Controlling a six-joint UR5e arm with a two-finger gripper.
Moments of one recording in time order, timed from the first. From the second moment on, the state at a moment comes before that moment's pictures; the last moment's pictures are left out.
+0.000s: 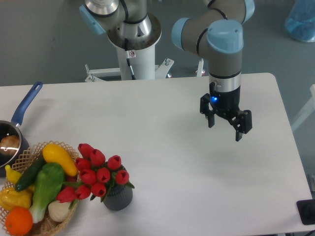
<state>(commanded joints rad) 2.68 -1.81 -1.78 -0.75 1.49 1.42</state>
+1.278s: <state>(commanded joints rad) 2.65 -1.82 -1.85 -0.74 1.18 1.39</state>
